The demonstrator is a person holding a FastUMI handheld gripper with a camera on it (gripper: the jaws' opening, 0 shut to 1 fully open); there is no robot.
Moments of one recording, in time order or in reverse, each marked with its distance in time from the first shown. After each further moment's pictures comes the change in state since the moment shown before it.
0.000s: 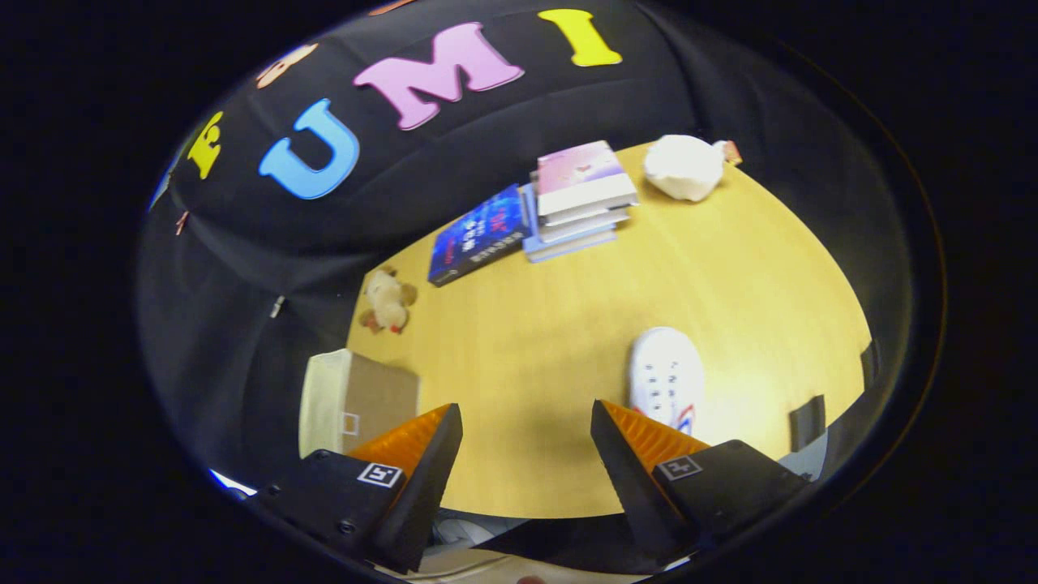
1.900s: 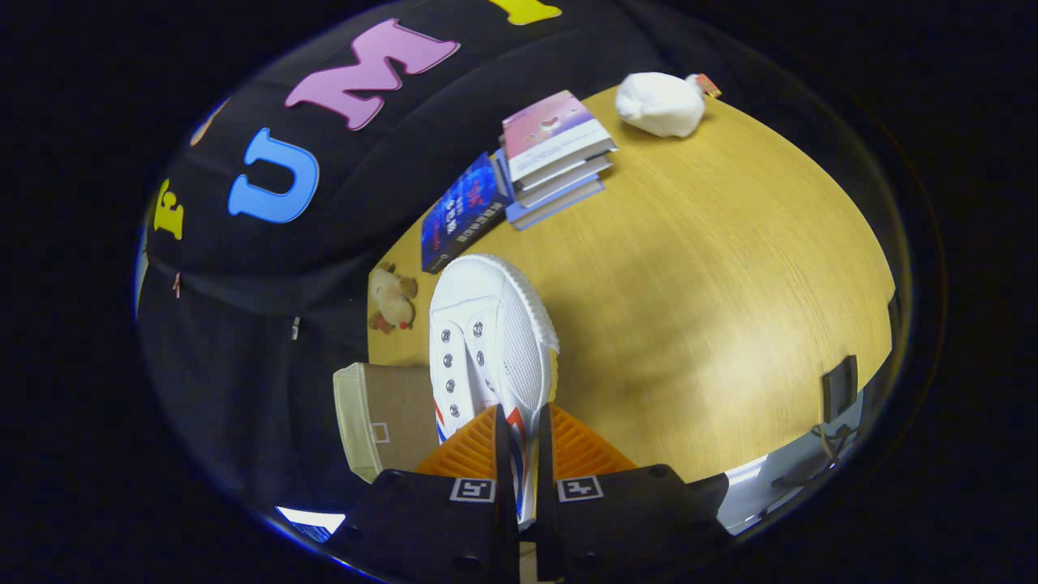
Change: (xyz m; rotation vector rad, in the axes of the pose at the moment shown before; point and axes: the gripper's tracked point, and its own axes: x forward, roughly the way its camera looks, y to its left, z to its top) arm 0.002 0.071 0.010 0.164 0.201 0.169
